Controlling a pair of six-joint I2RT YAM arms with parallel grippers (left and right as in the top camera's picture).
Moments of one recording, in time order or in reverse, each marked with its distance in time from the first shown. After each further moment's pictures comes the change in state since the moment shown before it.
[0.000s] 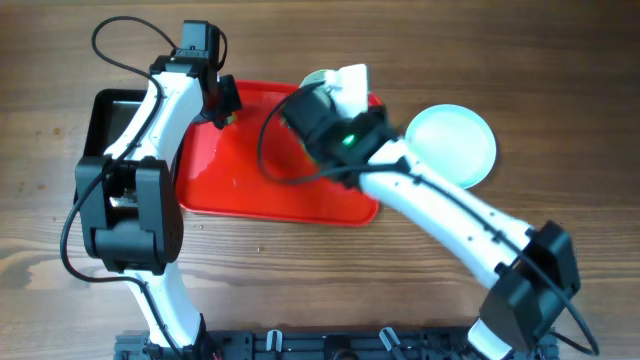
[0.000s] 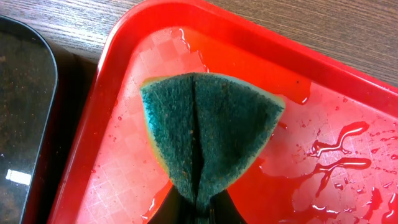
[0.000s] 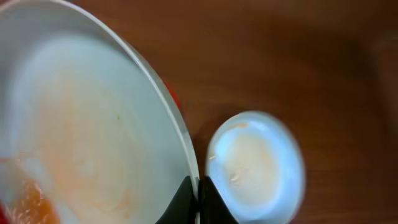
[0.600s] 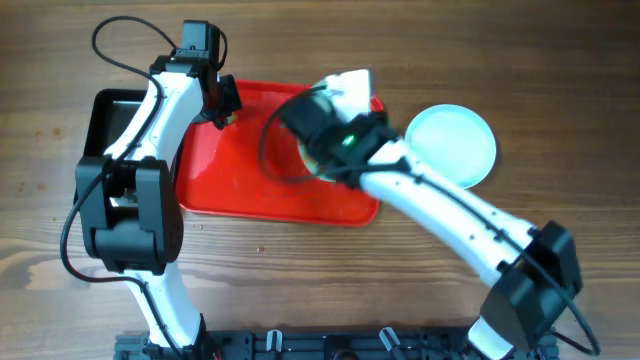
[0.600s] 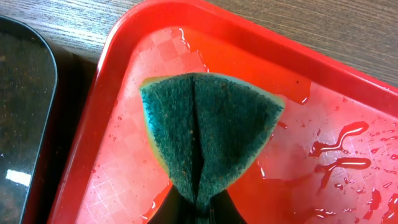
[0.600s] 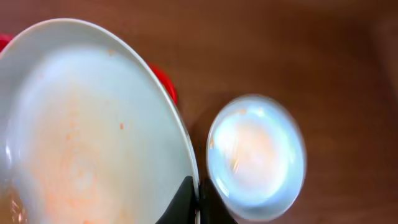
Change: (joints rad) left arm 0.000 0.000 0.000 0.000 0.000 0.000; right arm -0.075 -0.006 0.000 -0.056 -0.158 0.056
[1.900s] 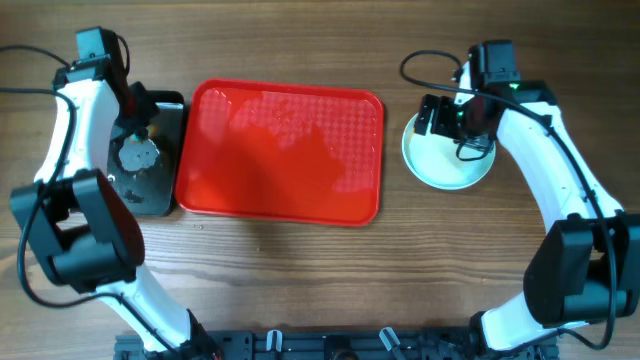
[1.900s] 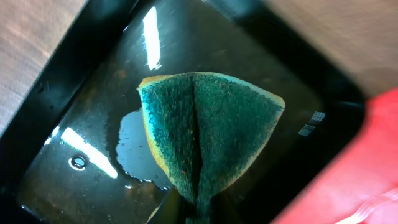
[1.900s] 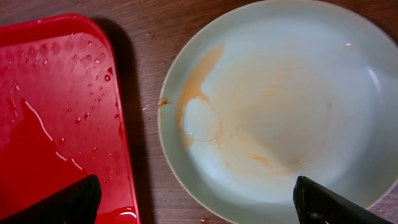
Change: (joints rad) left arm 0.324 -0.052 0.000 -0.119 -0.100 -0.016; right arm -0.673 -0.051 -0.218 0.171 -0.859 -0.285
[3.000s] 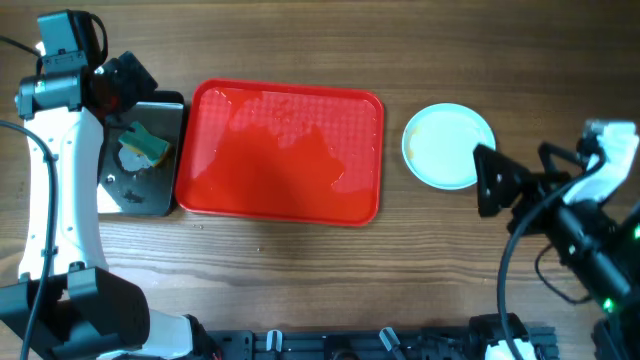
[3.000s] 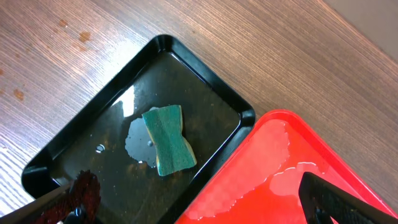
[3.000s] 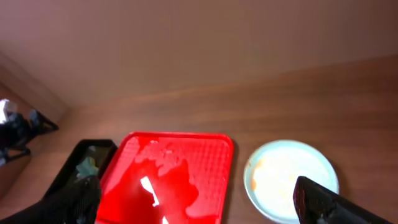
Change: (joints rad) left arm -0.037 -0.338 0.001 -0.042 0.006 -0.086; right arm 0.016 -0.972 0.029 -0.136 -0.053 -0.016
